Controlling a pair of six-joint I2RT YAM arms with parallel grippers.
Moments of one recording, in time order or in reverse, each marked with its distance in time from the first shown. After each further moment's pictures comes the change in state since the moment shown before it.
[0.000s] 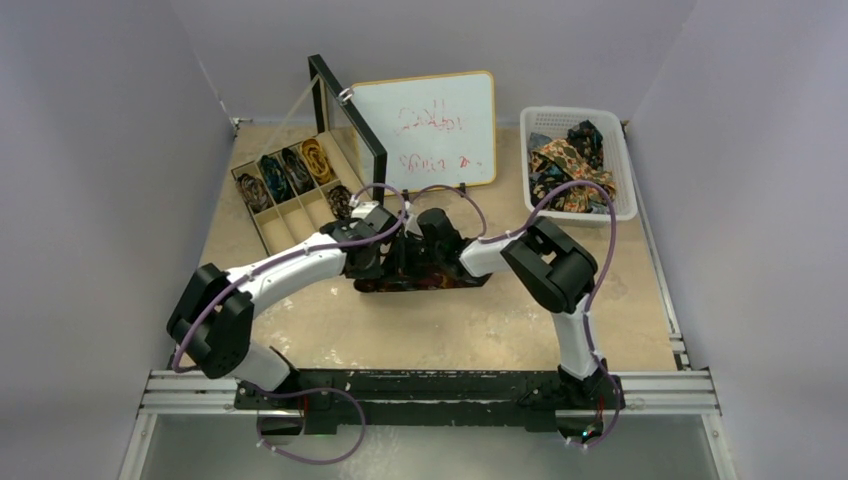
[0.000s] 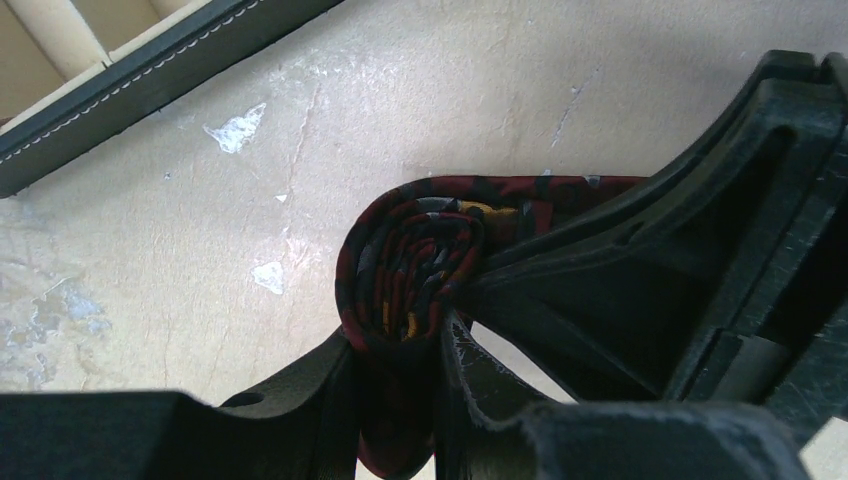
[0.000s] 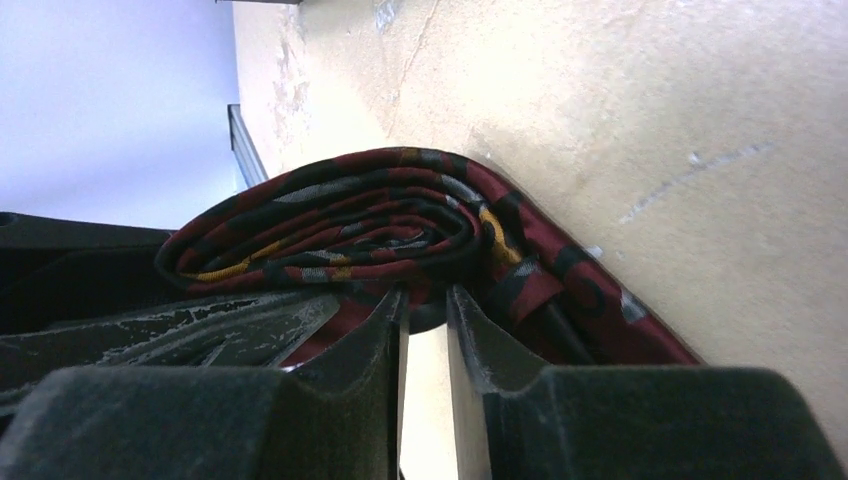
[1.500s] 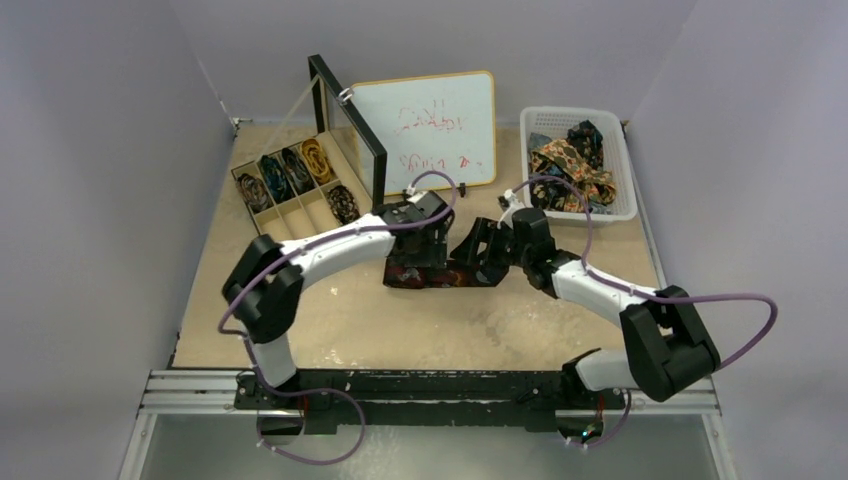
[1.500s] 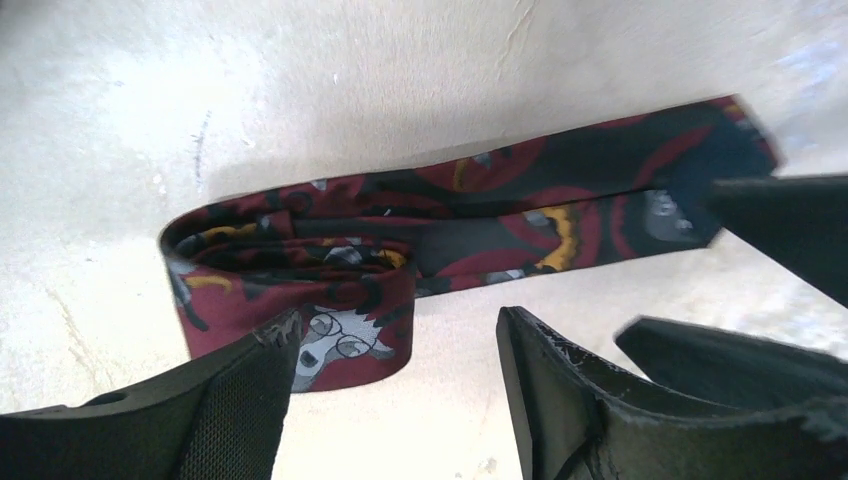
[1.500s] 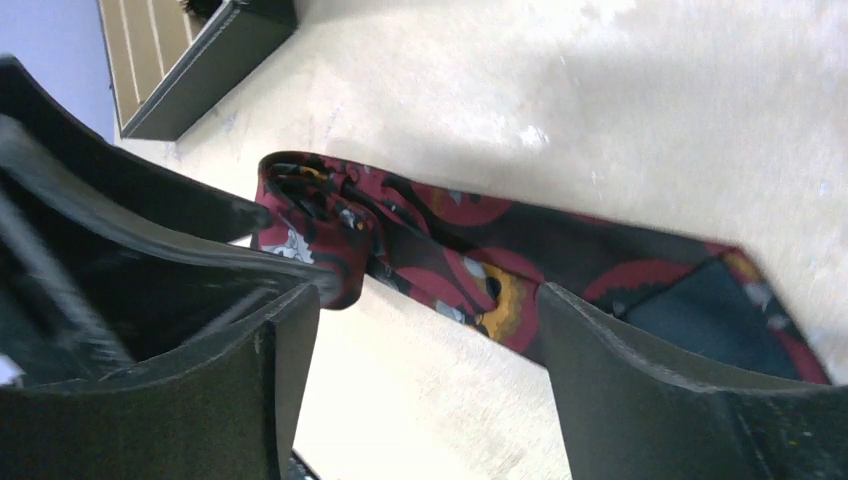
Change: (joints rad) left arm -0.159 0.338 0.371 0.011 0.169 -0.048; right arm -0.330 -0.720 -0.467 -0.301 0.265 -0.230
